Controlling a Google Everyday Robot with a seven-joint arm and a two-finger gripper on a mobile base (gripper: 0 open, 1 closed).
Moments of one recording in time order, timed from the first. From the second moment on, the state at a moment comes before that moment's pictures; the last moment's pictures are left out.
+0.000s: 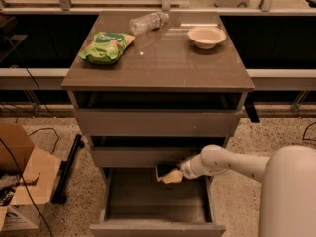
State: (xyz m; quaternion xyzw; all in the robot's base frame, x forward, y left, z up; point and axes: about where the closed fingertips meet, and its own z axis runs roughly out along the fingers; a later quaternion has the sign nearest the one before) arm 0.612 -0.090 0.357 -0.33 0.88 0.23 0.24
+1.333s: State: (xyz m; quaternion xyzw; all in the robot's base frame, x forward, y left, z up) arm 0.586 -0.093 0.255 -0.26 0.91 0.24 0.20
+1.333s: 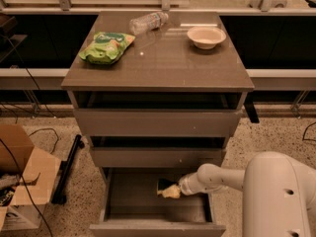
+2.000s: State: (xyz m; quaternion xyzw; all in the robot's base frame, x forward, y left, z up) arm 0.571 -0.089 0.181 -0.19 0.93 0.25 0.20
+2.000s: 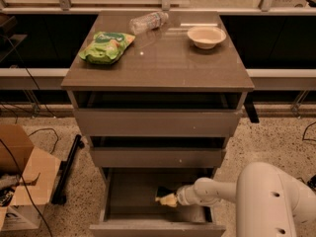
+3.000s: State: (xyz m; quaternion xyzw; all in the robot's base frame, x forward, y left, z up) arm 0.565 -0.072 0.153 -0.18 0.93 0.24 0.19
